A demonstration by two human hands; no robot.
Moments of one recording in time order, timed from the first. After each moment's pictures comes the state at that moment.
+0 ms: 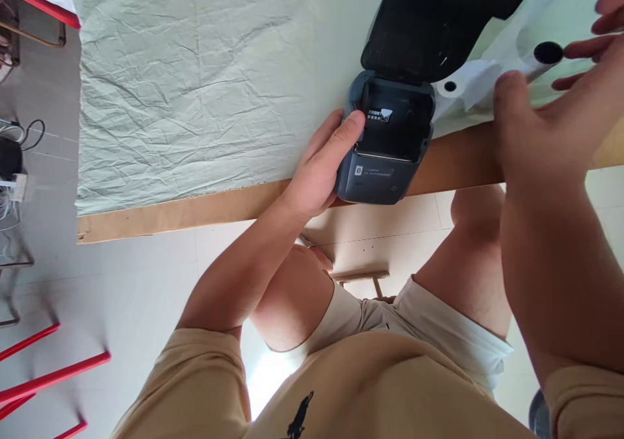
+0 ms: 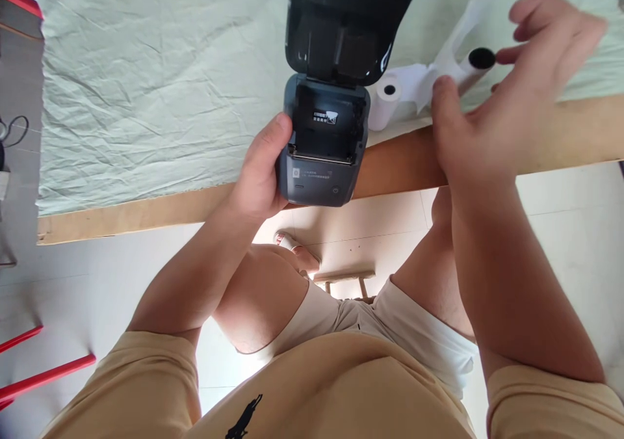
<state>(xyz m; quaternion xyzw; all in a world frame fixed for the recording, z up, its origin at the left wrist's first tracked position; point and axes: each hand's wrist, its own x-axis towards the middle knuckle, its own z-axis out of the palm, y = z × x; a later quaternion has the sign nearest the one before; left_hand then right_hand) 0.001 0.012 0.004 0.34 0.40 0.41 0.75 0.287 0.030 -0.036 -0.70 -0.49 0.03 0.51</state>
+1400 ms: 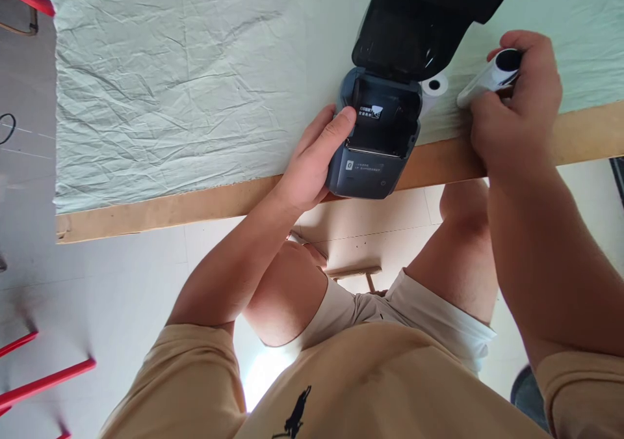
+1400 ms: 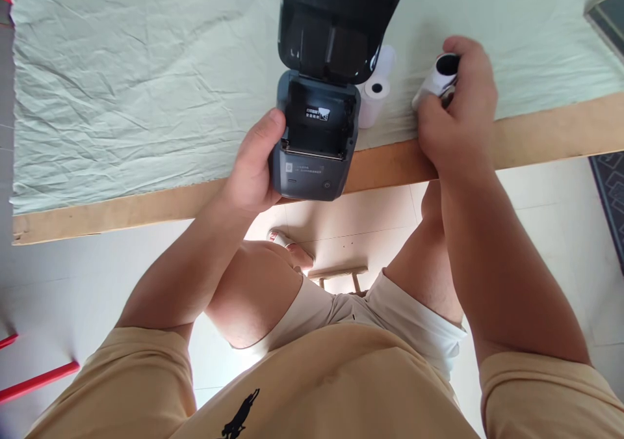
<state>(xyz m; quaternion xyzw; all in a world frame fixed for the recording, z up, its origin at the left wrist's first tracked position) 0.002 0.012 0.002 0.27 0.43 0.38 0.78 0.321 0.041 -0.056 -0.71 -0.57 0.11 0.40</state>
